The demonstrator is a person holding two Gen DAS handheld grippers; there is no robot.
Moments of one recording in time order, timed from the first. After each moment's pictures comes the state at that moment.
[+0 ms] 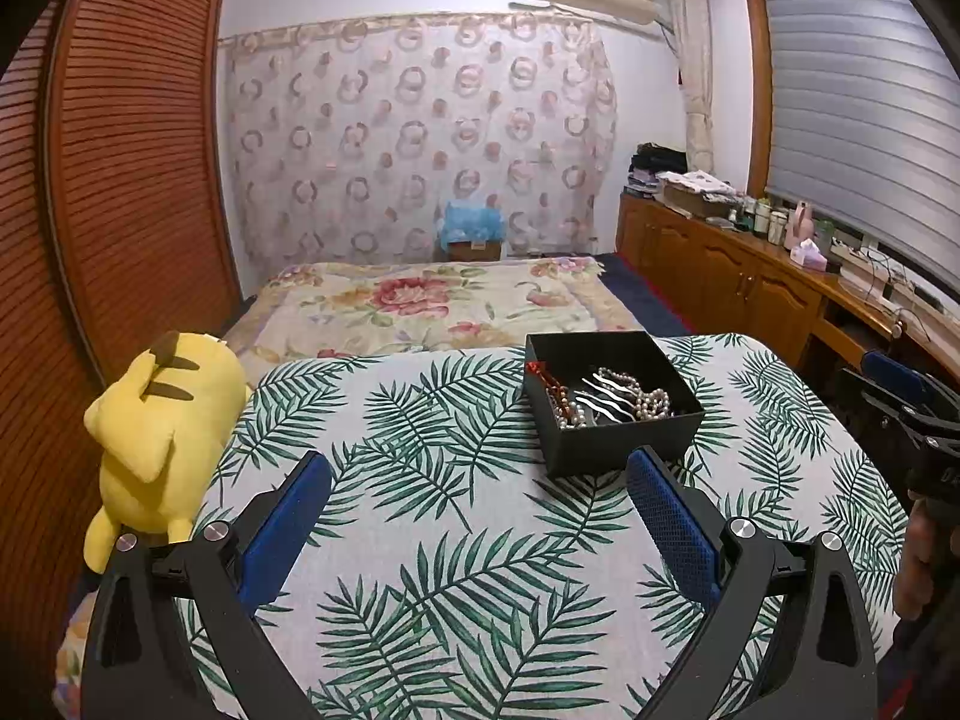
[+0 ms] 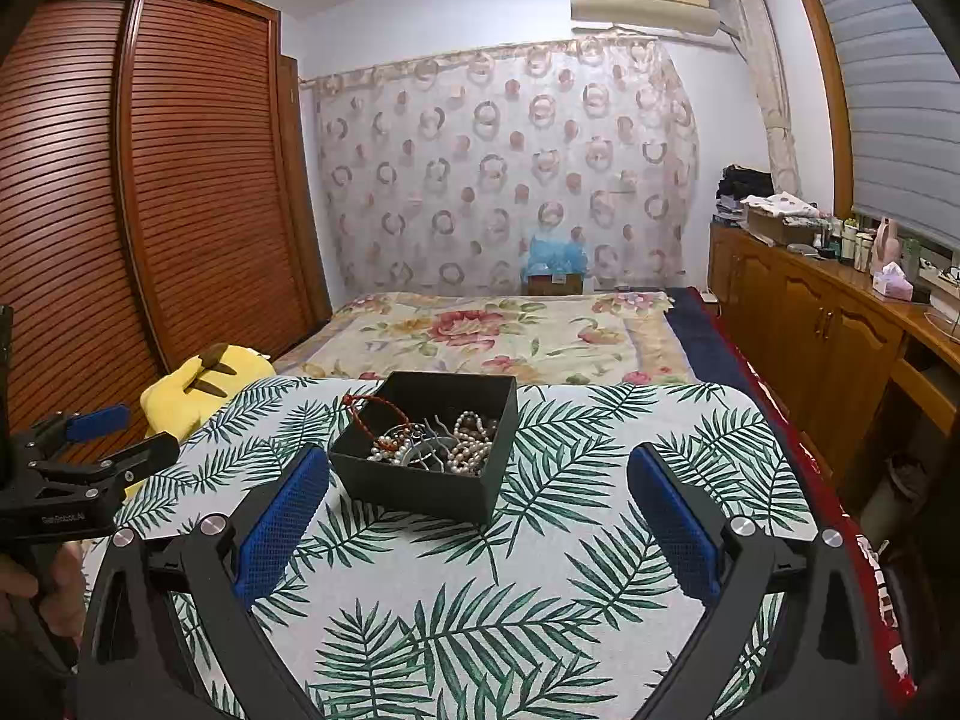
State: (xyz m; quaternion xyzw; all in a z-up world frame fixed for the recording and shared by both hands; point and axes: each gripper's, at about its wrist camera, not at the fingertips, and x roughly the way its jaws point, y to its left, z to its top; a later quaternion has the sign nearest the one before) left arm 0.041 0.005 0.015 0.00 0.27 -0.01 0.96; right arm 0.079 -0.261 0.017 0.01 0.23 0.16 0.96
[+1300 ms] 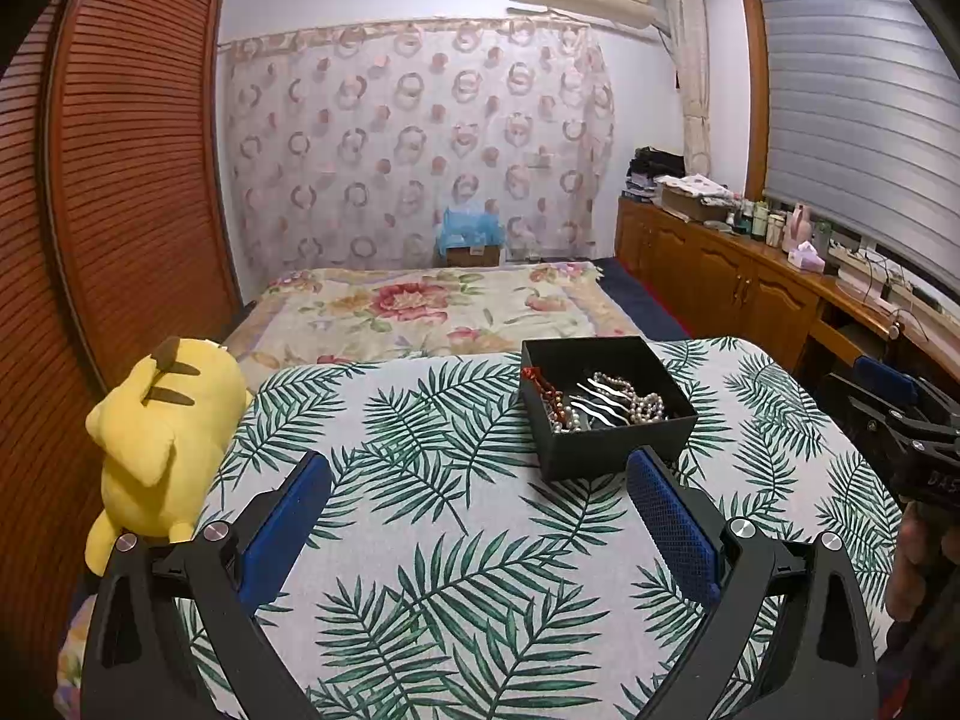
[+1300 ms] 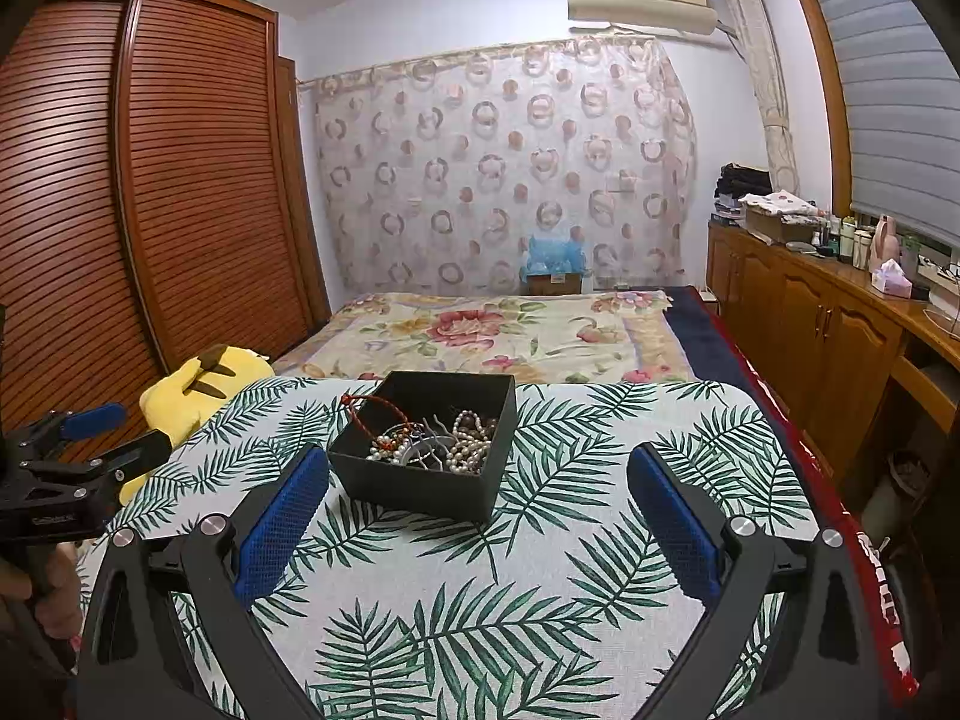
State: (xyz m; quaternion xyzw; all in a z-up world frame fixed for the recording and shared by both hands) left arm 0.040 0.001 0.020 0.00 0.27 -0.01 0.96; right arm 0.079 -0.262 0.017 0.01 0.23 0.16 0.96
